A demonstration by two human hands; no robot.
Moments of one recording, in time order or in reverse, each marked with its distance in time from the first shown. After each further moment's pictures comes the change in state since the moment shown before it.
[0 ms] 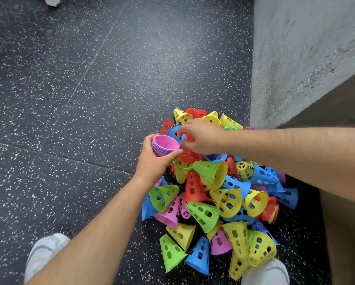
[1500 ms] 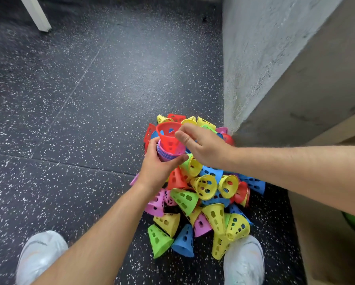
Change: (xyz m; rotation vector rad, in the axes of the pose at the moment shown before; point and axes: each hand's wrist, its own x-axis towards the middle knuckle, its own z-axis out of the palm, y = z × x) left_hand -0.076 0.039 0.028 -0.184 -0.135 0.183; right_hand -0.127 -0.050 -0.031 0.517 0.333 0.051
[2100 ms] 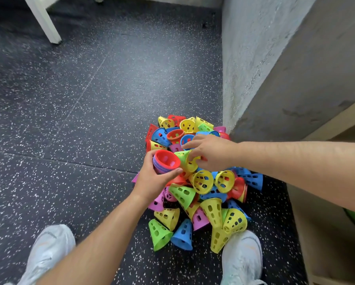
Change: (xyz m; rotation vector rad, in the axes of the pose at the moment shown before) left_hand -0.043 -0.008 -0.010 0.183 -0.031 -0.036; right_hand -0.021 0.041 -0.018 -0.720 -0.401 -0.258
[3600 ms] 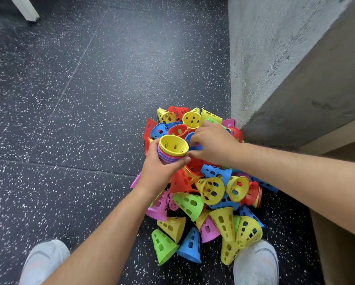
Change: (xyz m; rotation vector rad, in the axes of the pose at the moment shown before) left_hand 0.061 0.000 0.014 -0.048 0.010 -0.031; right_hand 0.057 0.027 0.026 0.069 0.175 0.271
